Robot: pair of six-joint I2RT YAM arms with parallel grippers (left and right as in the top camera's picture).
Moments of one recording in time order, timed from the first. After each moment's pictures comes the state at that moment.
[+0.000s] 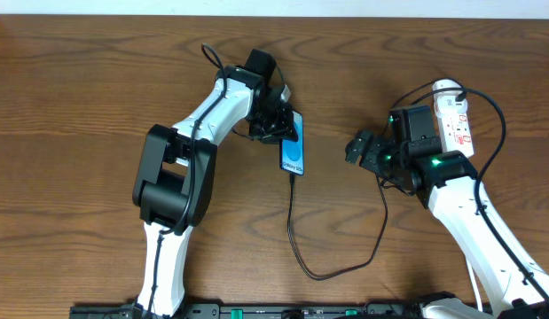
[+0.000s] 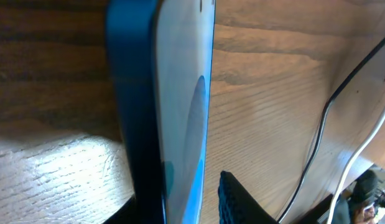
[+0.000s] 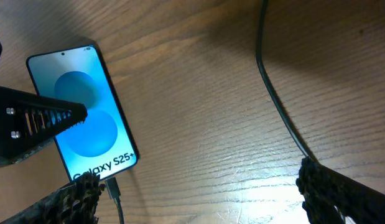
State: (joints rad) left arm -0.38 2.25 1.72 -0.89 0.59 -0.38; right arm 0.24 1.37 0.94 -0.64 -0.11 0.69
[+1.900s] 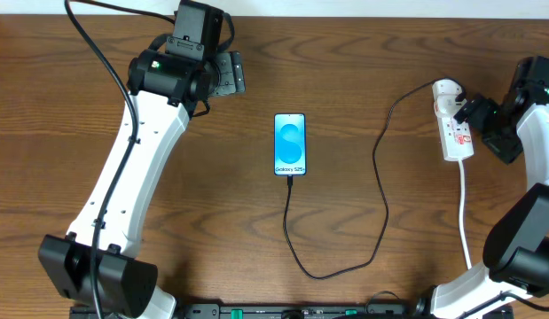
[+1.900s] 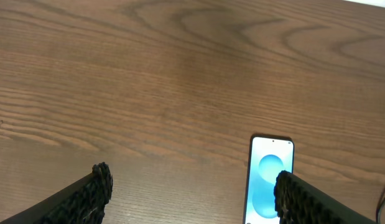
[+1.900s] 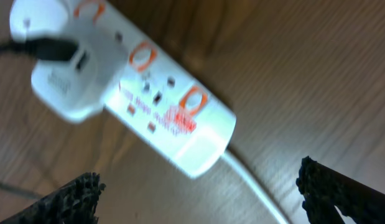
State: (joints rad) left arm -0.29 1.71 1.75 -1.00 -0.13 -0.38; right arm -0.36 1.84 1.45 -0.87 0.03 0.46
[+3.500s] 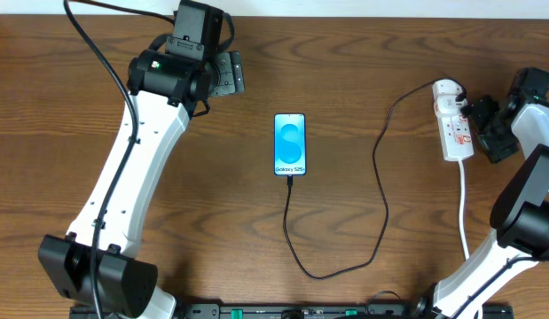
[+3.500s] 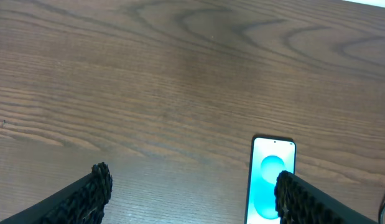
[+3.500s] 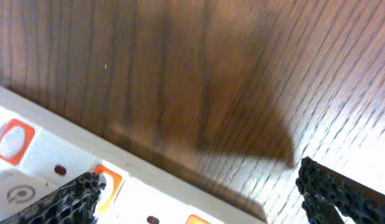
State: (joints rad) left arm -0.29 1.71 1.75 -1.00 -0.14 -0.38; right arm -0.42 2.08 1.46 -0.63 -0.02 0.70
